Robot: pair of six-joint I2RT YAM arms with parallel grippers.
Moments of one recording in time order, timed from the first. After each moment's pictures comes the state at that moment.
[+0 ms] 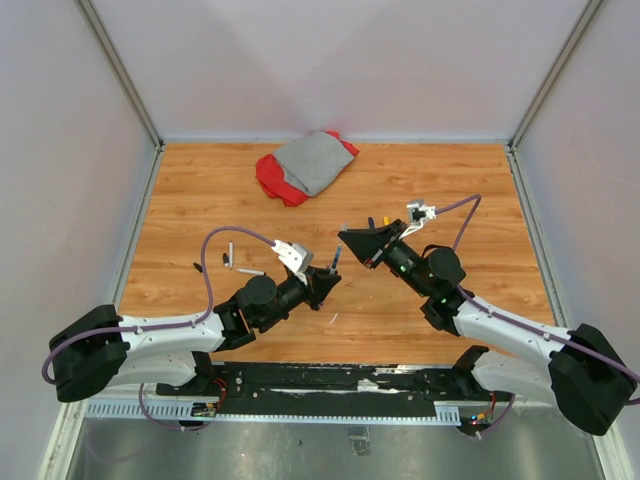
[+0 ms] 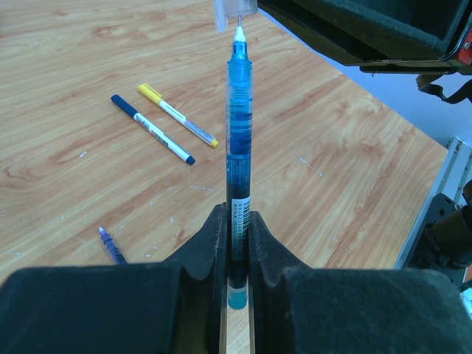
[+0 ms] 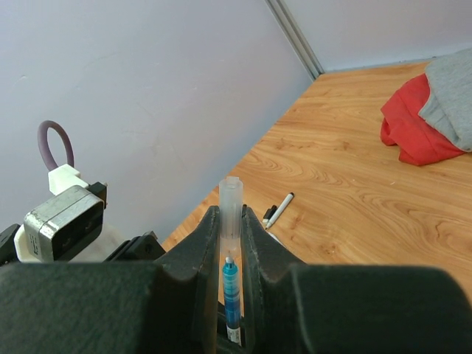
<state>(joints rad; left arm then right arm) -1.08 1.11 0.35 0.73 -0.23 -0.30 0.75 1.07 0.43 0.88 -0.11 0.66</state>
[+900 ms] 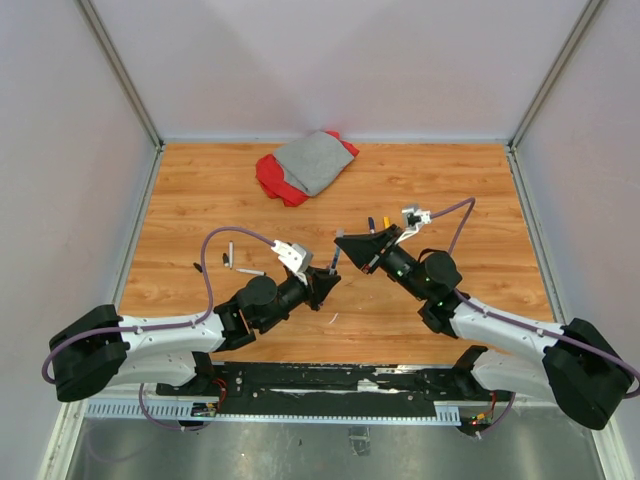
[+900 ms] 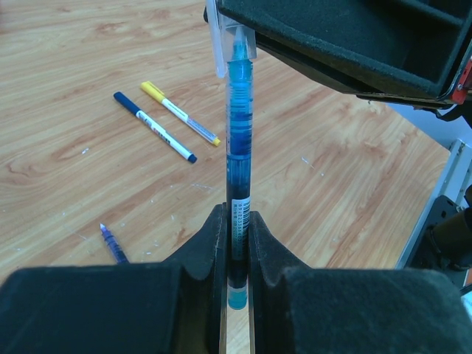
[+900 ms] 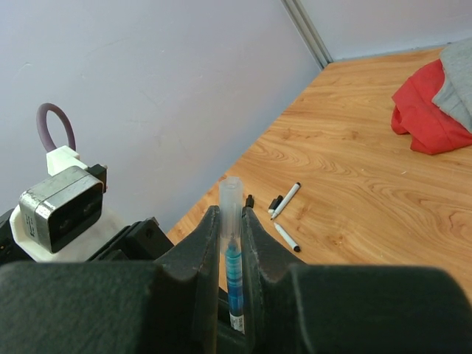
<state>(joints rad) -1.08 1.11 0.35 0.73 -0.24 -0.30 0.78 1.10 0.40 0.93 -0.12 0.67</state>
